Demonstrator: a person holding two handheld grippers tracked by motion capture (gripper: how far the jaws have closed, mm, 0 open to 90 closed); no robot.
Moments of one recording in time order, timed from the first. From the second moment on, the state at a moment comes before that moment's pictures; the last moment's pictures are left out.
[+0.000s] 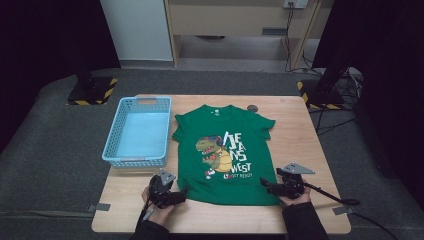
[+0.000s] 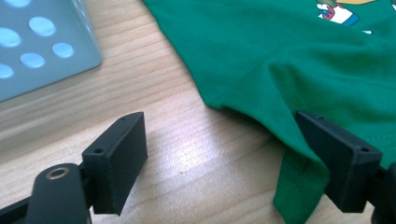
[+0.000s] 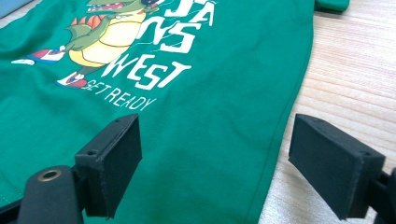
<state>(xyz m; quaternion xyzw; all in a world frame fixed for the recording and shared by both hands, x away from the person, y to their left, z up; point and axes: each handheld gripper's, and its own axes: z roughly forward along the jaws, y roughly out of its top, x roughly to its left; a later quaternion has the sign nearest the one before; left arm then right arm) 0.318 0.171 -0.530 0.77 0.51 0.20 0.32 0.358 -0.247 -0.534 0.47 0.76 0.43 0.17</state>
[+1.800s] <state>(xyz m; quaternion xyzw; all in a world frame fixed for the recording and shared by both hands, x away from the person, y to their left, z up) 0.347 0.147 -0.530 0.81 0.44 0.19 0.32 0.382 -0.197 -0.538 0.42 0.82 0.35 0.17</state>
